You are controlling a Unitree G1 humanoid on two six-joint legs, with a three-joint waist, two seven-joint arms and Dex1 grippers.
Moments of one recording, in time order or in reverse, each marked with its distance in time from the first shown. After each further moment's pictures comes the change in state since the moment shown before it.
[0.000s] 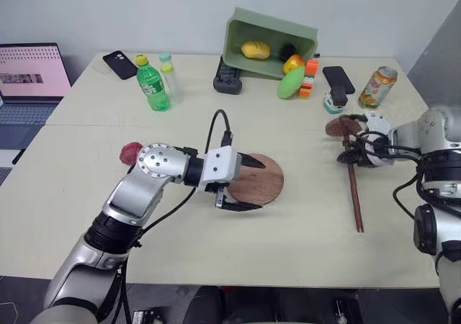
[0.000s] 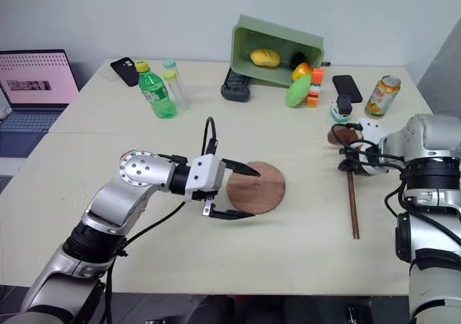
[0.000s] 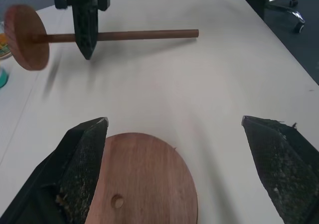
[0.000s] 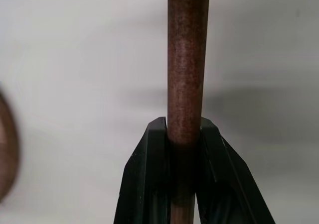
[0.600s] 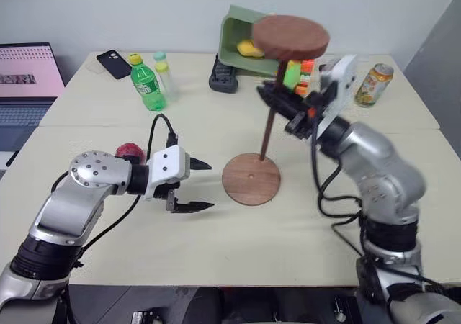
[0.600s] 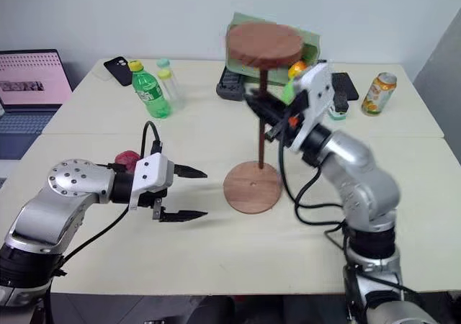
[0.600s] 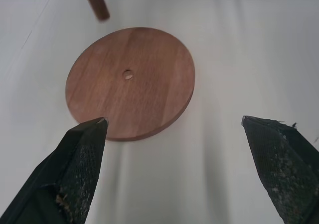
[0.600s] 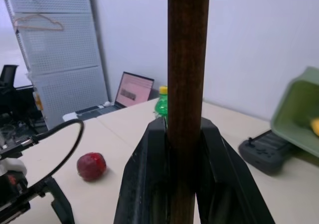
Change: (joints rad) left arm 0.212 0.232 0.178 -0.138 -0.040 0.144 0.032; right arm 0.410 0.384 0.194 -0.728 -0.034 -0.996 0.211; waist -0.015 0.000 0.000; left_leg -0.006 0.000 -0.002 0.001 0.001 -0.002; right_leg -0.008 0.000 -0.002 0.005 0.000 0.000
